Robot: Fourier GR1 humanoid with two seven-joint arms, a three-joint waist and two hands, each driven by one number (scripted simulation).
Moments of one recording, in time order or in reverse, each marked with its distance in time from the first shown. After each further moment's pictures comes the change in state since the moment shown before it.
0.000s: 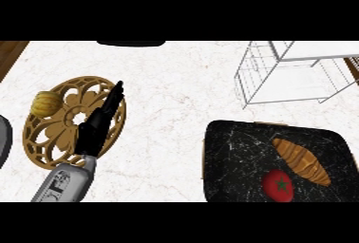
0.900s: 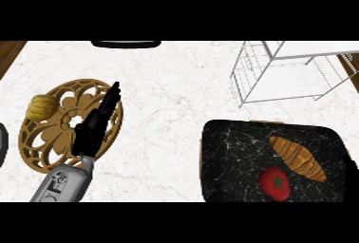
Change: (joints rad) left arm 0.013 -0.007 0.031 0.014 -0.010 -0.014 -0.020; right arm -0.221 0.348 0.182 0.095 0.450 0.175 0.075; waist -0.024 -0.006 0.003
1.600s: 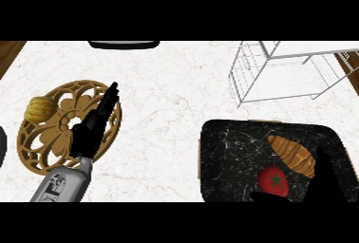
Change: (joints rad) left arm 0.017 -0.009 0.016 -0.025 -0.014 -0.005 0.021; right arm -0.072 0.261 -0.008 0.122 0.195 0.164 -0.030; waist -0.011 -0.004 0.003
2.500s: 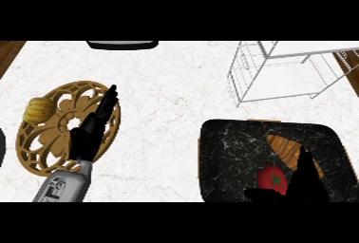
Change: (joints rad) left arm 0.028 -0.026 0.031 -0.005 -0.024 -0.028 -0.015; right arm -0.027 0.044 -0.043 0.153 -0.030 0.012 -0.047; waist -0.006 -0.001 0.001
